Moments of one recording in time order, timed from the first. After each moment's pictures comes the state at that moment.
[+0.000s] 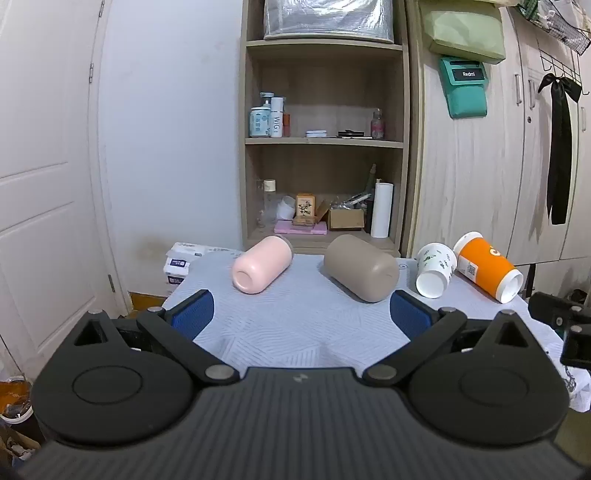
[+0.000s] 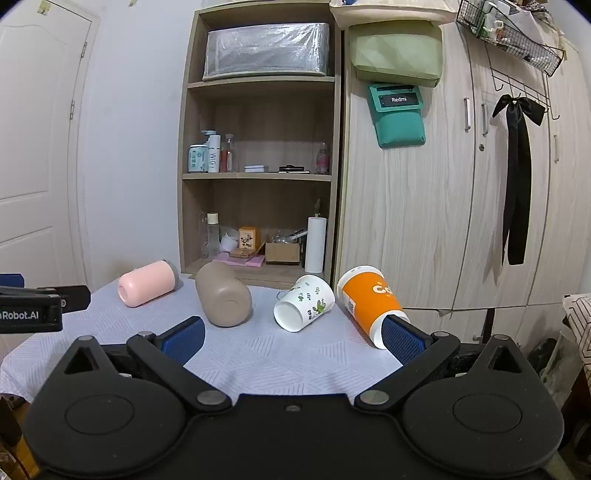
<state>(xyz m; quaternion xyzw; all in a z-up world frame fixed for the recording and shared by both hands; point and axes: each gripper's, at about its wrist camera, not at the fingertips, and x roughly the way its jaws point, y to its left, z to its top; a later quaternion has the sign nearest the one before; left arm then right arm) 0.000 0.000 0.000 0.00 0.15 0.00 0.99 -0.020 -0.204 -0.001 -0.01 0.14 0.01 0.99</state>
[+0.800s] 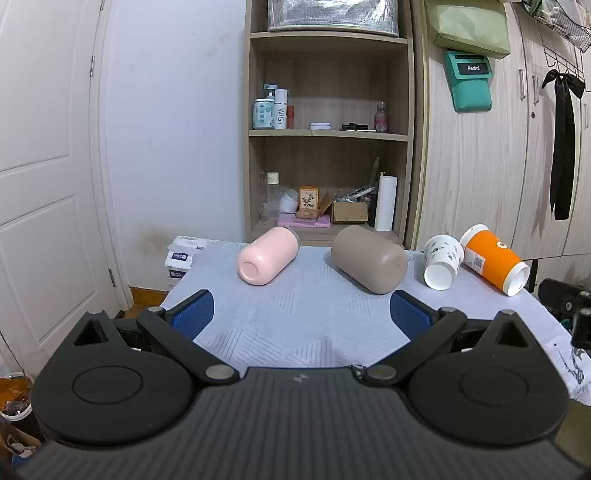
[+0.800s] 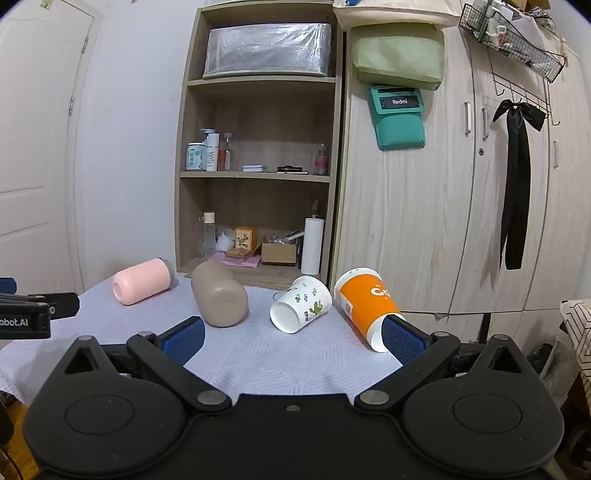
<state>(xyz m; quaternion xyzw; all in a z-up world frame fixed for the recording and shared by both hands) 0.004 0.012 -0.008 0.00 0.16 0.00 0.99 -0.019 -0.200 0.001 -0.02 0.13 0.00 0.99</state>
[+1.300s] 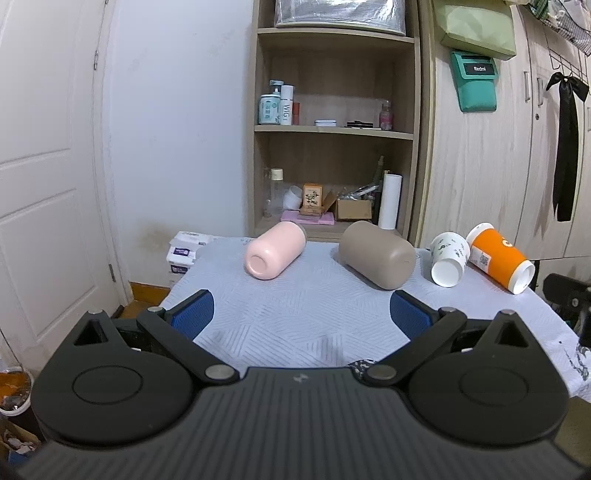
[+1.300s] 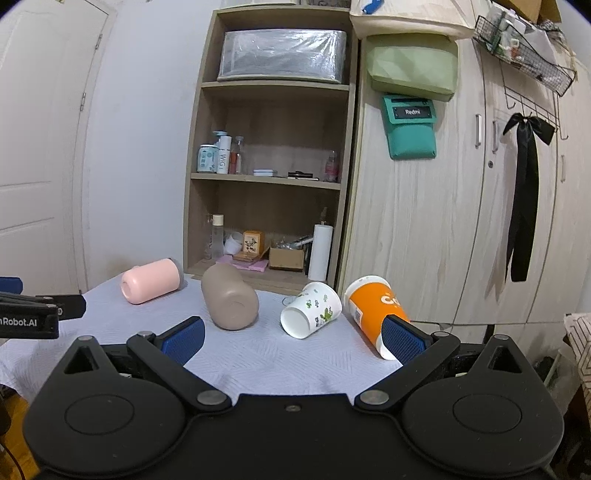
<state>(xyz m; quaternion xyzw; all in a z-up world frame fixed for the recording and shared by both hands) 0.009 0.023 -0.015 -0.01 0.17 0.00 0.99 -0.020 -0.188 0.001 -0.04 0.12 0.01 0.99</state>
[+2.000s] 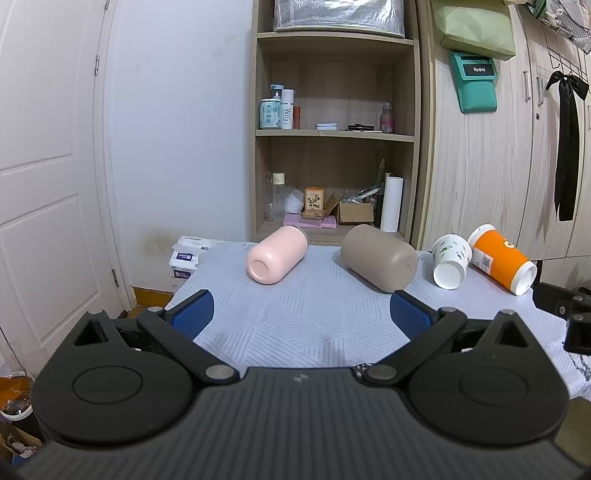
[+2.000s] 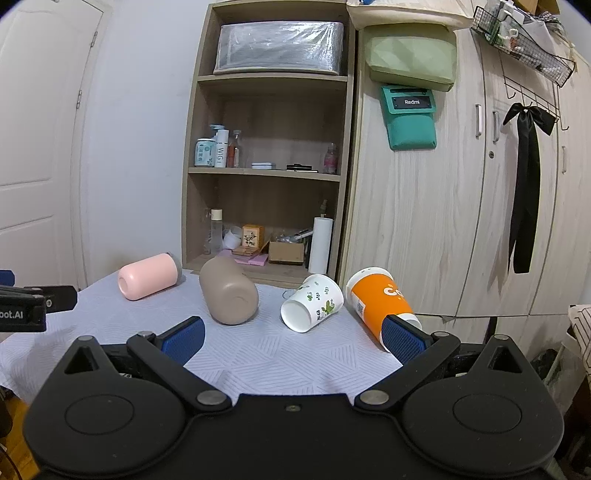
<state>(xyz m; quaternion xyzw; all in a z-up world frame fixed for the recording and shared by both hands) 0.006 0.022 -0.013 0.00 0.16 0.00 0.99 -0.010 -0.188 -0.009 -0.03 0.13 0.01 0.99</state>
